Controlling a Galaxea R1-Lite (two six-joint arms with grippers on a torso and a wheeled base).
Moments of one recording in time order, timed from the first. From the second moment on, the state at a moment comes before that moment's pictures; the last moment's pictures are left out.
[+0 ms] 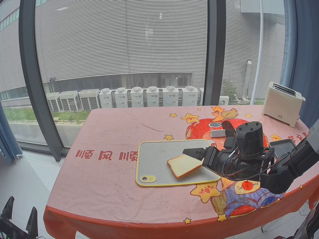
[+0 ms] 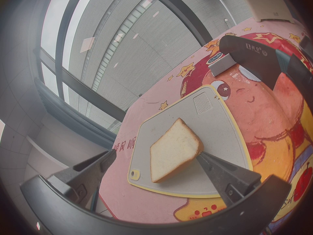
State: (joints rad) left arm -0.01 0.02 -0.02 -0.02 0.05 -0.04; right arm 0.61 1.91 -0.68 -0.74 0.09 0.89
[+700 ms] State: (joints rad) left arm -0.01 0.02 -0.02 -0.02 0.05 -0.04; right arm 0.60 1.86 -0.67 -0.70 0.13 0.87
